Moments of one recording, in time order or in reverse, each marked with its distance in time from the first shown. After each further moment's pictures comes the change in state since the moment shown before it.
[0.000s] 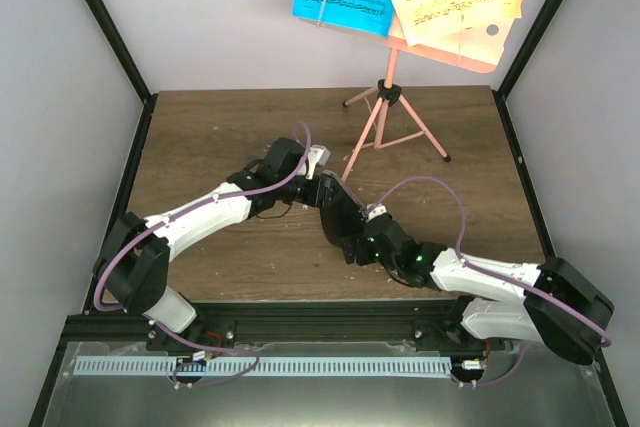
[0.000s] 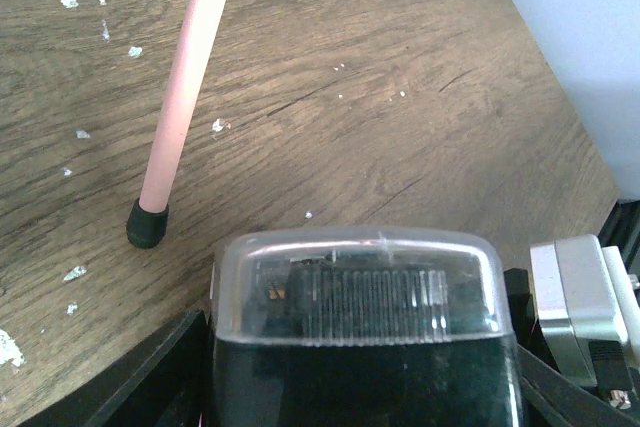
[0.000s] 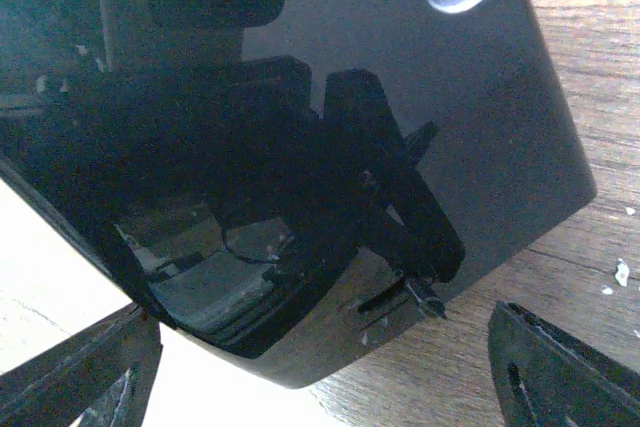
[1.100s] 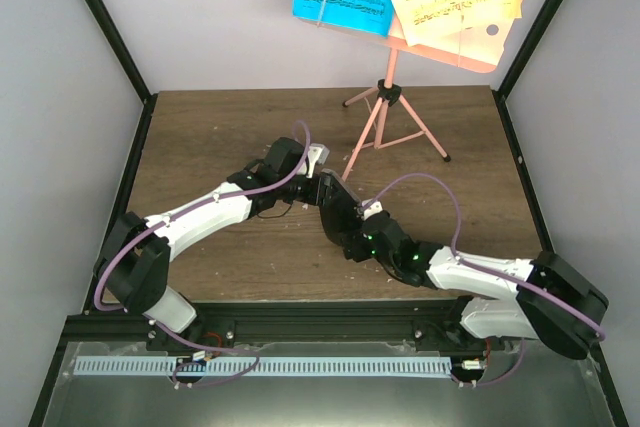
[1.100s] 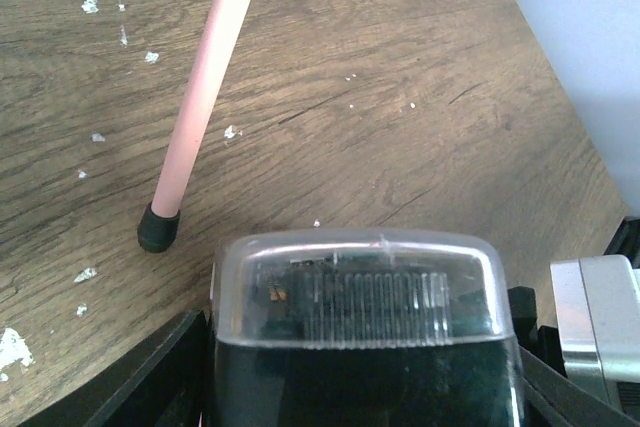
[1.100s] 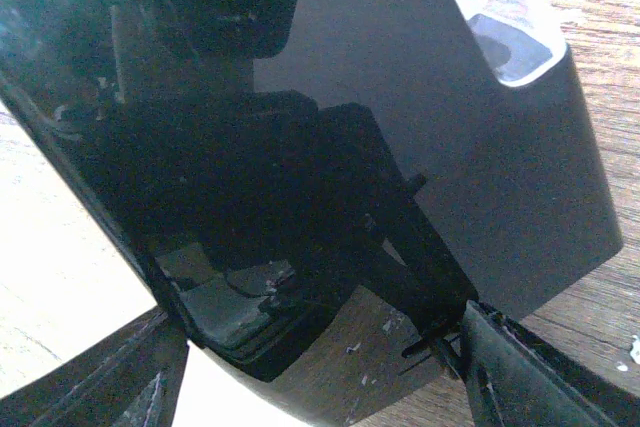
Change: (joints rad) left arm -0.003 0.004 0.003 0.005 -0.023 -0.027; right arm 0.002 0.042 0.010 0.098 0.024 -0.072
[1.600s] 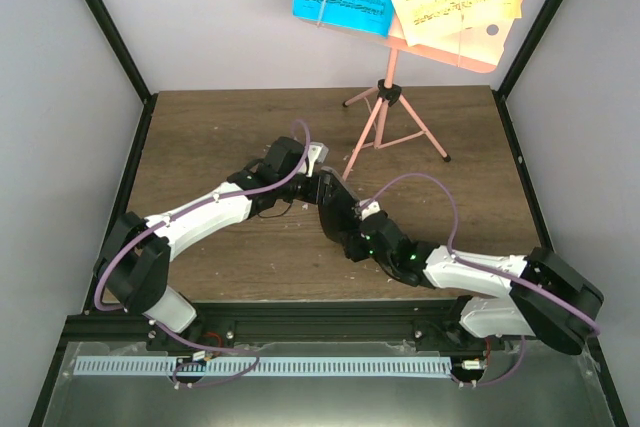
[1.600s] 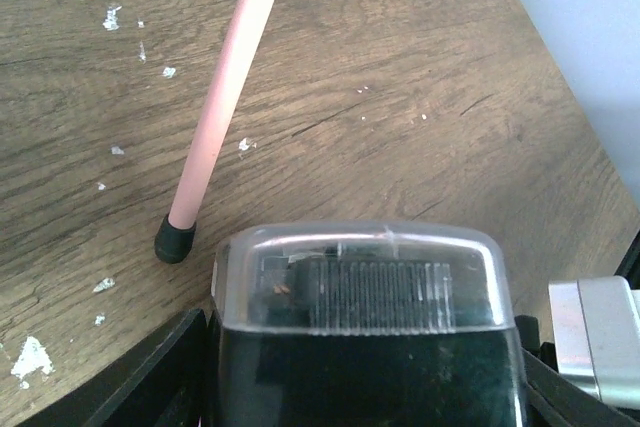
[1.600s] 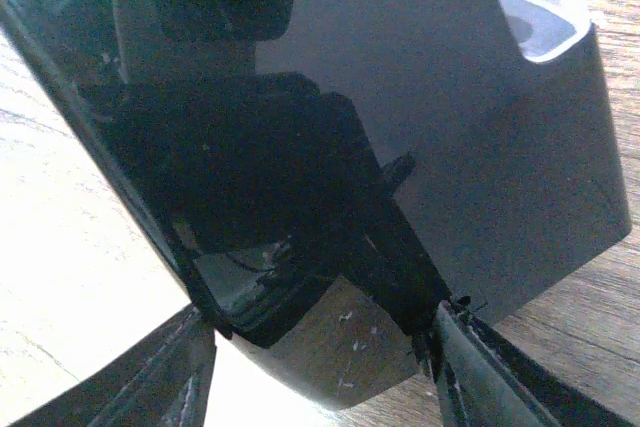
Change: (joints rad) left arm 0.000 0.000 0.000 0.010 -0.027 -0.002; right arm 0.002 0.034 0.001 0.039 -0.001 0.001
